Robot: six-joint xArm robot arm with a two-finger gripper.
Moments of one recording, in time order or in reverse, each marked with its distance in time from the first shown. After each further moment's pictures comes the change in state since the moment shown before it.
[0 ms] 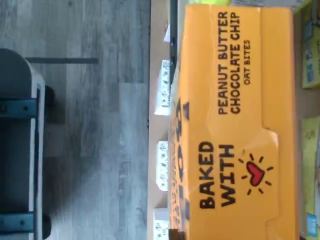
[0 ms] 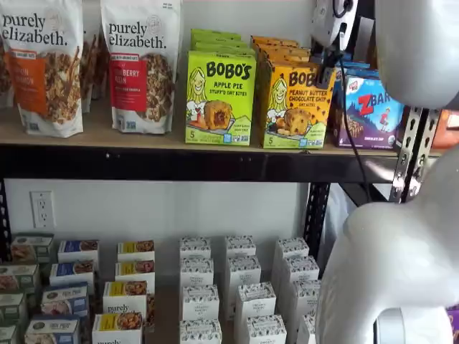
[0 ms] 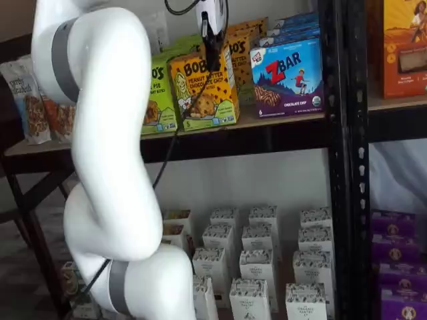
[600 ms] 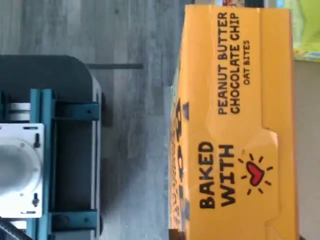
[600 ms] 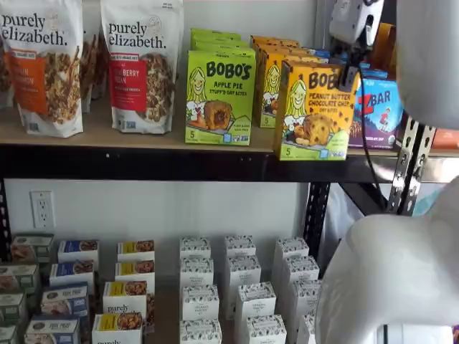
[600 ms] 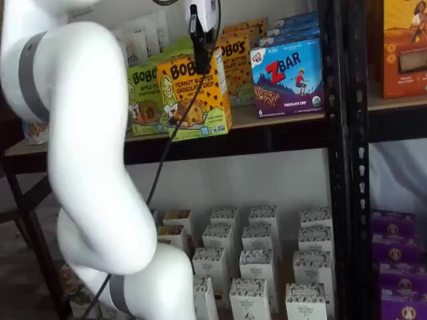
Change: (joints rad) arm -0.056 -0.183 0.101 0.012 0.166 -0.042
